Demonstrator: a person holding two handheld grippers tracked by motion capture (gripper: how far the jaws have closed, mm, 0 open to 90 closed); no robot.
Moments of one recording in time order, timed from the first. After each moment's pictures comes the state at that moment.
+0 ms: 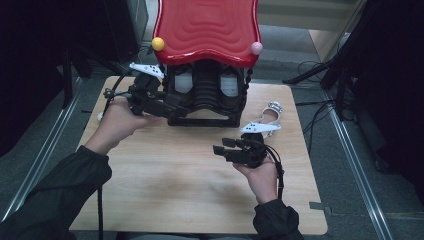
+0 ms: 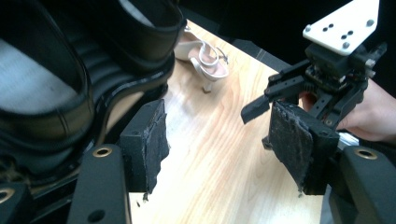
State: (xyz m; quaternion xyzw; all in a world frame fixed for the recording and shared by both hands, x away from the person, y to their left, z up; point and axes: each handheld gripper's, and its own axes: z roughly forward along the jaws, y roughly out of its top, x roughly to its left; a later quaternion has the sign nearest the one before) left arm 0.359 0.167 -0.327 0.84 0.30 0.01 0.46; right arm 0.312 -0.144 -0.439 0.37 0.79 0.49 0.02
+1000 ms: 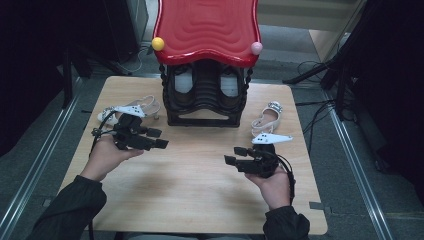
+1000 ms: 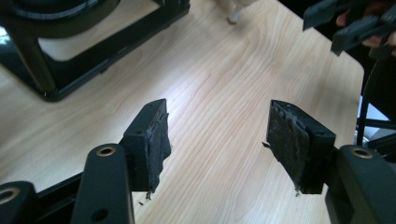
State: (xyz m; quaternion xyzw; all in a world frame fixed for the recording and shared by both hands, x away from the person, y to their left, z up) left arm 0.331 0.220 -0.433 0.83 0.35 -0.01 0.43; right arm 0.296 -0.176 -0.455 0.37 0.80 0.48 0.03
